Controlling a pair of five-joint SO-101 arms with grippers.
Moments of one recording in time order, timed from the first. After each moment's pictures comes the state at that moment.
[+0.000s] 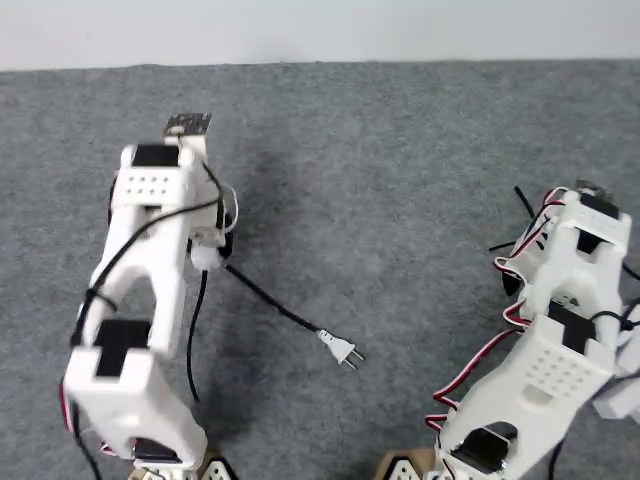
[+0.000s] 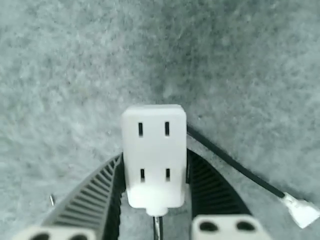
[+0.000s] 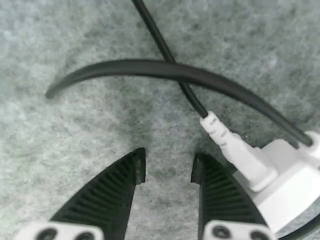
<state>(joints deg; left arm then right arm) -2.2 16.3 -3.7 91.1 8.2 26.4 28.2 -1.8 74.1 -4.2</state>
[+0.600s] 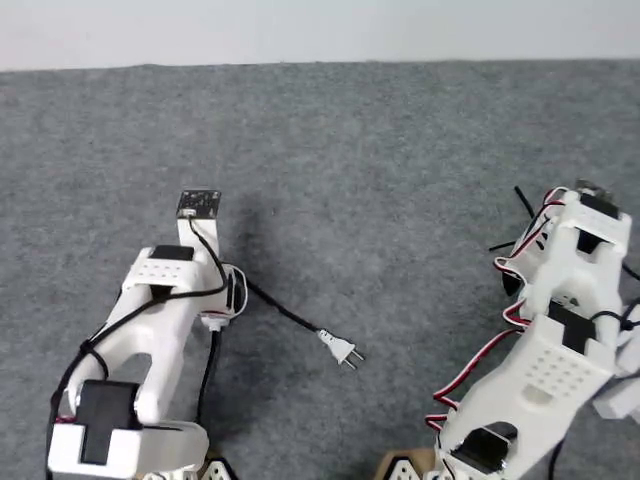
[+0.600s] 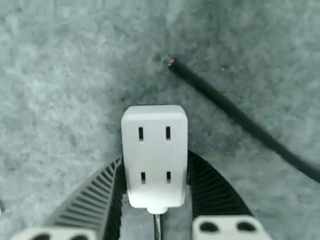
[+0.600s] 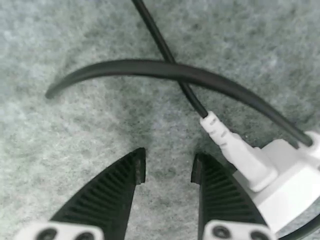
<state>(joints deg) 0.1 -3.9 46.2 56.9 8.9 26.4 28.2 -1.8 74.0 -4.2</state>
